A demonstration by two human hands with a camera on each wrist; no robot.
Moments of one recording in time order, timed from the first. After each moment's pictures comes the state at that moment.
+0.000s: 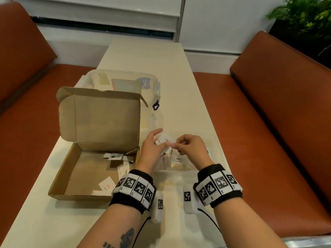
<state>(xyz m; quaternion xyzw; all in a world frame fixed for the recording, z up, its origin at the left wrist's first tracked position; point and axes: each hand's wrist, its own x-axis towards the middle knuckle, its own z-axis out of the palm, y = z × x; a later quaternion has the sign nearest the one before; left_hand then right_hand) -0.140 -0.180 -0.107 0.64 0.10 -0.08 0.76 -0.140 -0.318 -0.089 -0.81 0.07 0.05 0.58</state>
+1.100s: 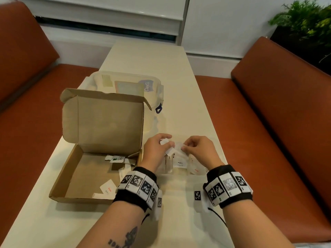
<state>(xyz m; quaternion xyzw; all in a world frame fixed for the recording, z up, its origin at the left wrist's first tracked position) -0.124 -0.179 -0.109 0.74 0.06 -0.04 0.67 -0.129 -0.338 -0.083 -0.91 0.04 0.03 0.41</state>
